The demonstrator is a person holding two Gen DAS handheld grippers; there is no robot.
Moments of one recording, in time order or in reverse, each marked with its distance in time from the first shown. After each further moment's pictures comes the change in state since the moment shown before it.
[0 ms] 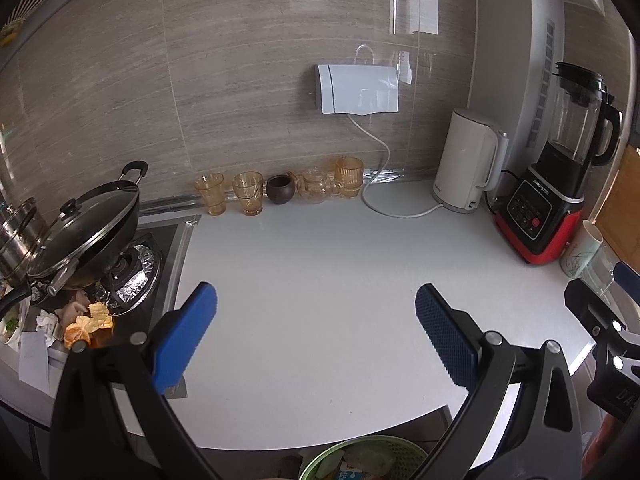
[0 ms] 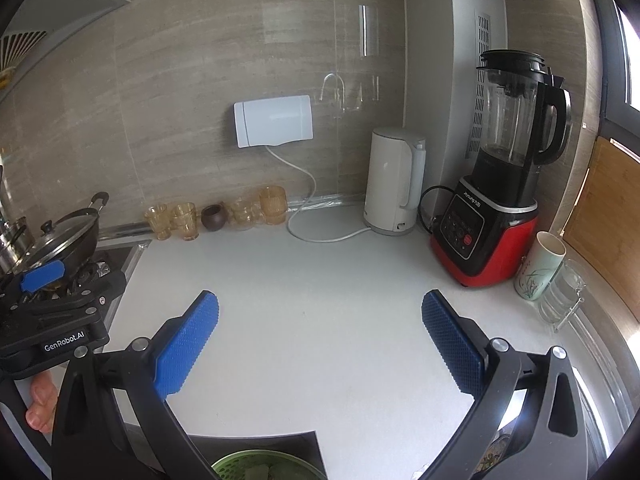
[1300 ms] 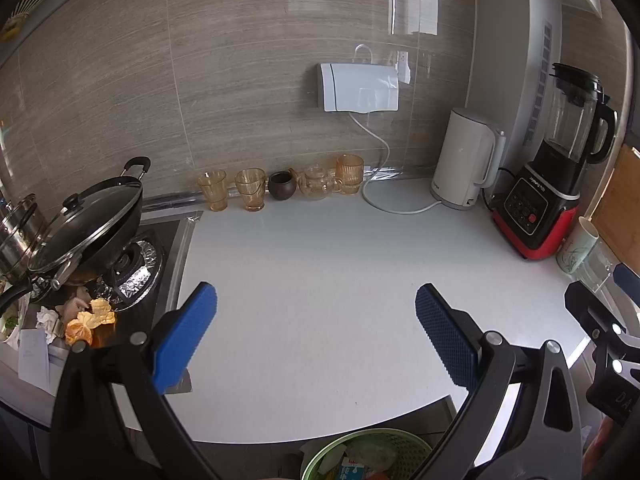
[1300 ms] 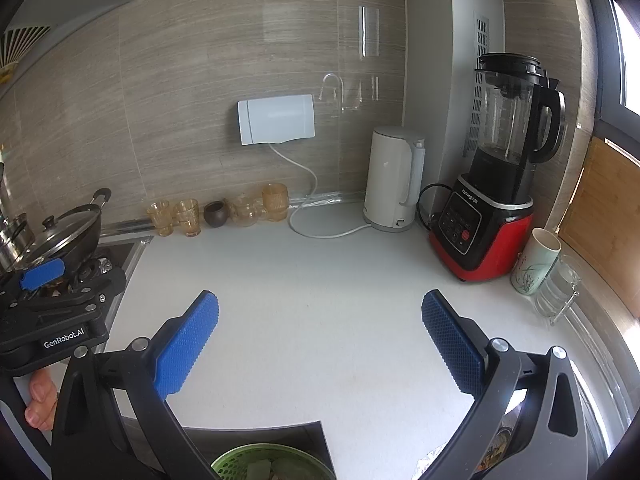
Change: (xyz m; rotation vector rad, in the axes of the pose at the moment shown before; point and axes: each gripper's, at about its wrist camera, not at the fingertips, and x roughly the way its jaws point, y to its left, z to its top) left arm -0.009 0.009 -0.008 -0.004 0.002 -0.011; right arm -0.013 0.004 -0.008 -0.008 0.000 -0.002
